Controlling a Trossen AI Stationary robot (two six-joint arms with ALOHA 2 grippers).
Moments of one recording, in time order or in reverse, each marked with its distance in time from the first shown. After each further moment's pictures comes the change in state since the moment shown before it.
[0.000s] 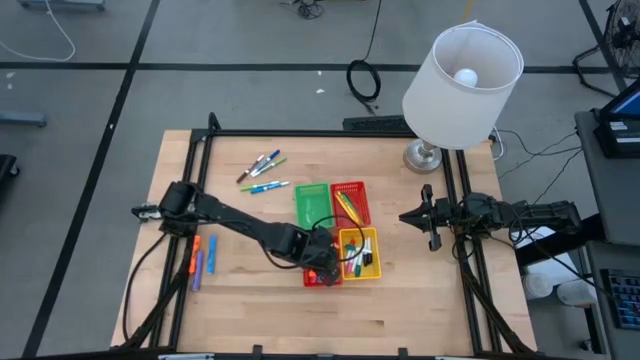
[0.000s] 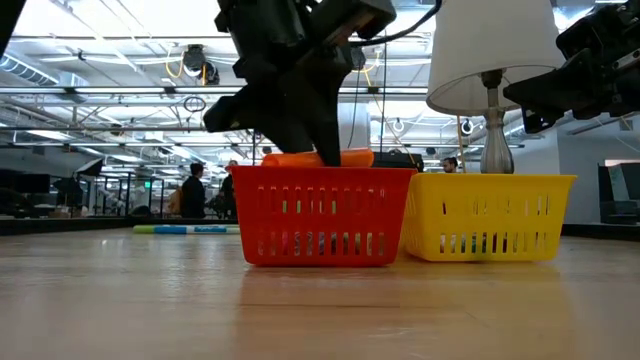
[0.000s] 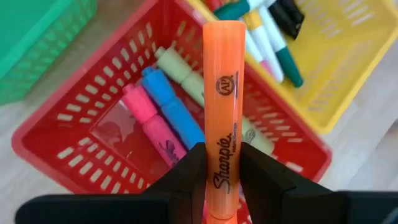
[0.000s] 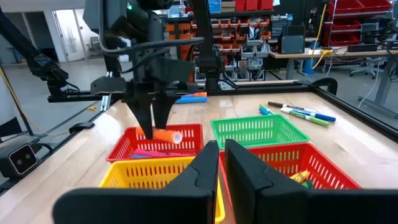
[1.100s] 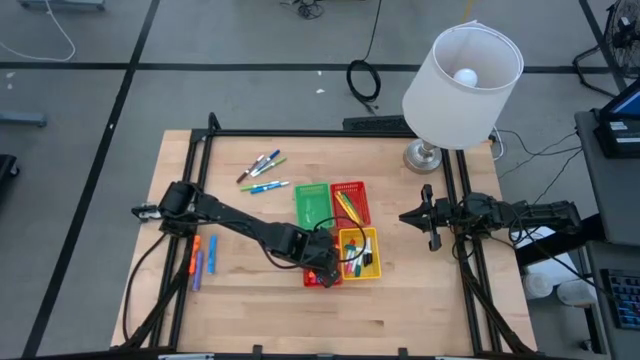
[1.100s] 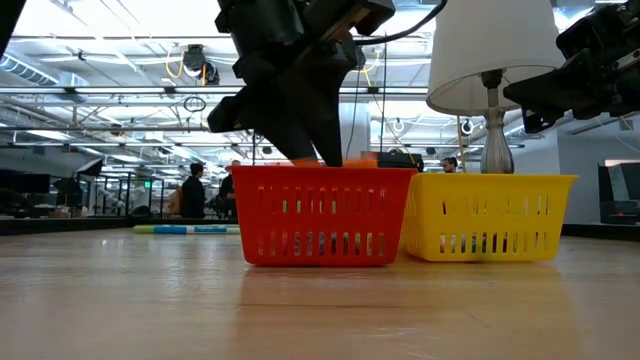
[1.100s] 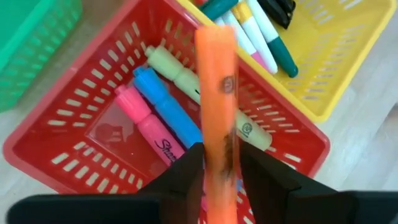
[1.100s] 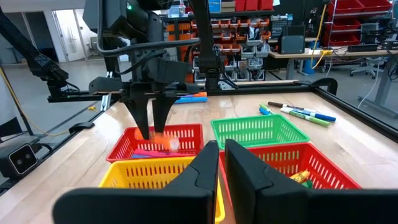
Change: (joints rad) left arm -0.001 -0.001 0.000 0.006 0.020 0.065; right arm 0.000 0.000 0.000 0.000 0.000 0.000
